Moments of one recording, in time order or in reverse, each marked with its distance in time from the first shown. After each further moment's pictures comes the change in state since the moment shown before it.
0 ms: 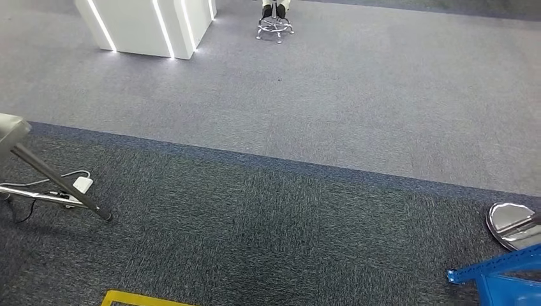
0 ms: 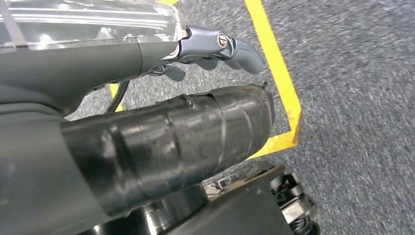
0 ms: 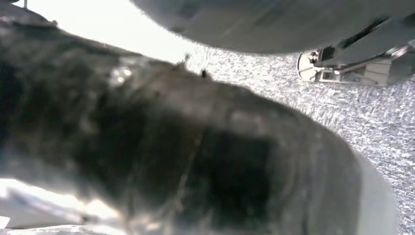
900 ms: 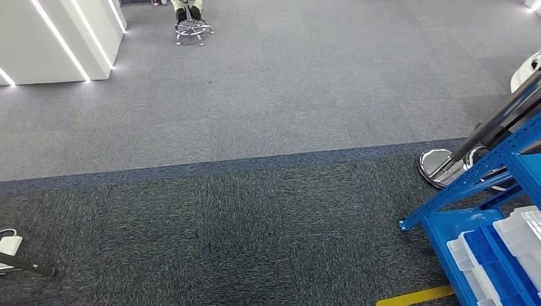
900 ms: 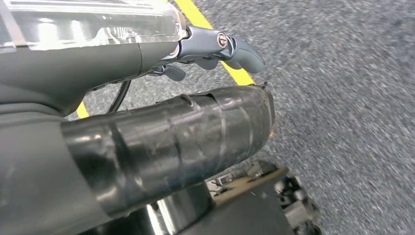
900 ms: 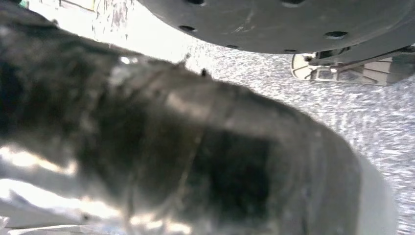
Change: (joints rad) left arm 0.002 0.003 0.003 0.000 0.019 -0.011 -0.015; right arm -0.003 0.001 0.015 0.006 0.031 -0.002 0.009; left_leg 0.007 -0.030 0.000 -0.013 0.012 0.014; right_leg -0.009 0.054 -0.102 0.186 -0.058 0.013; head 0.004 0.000
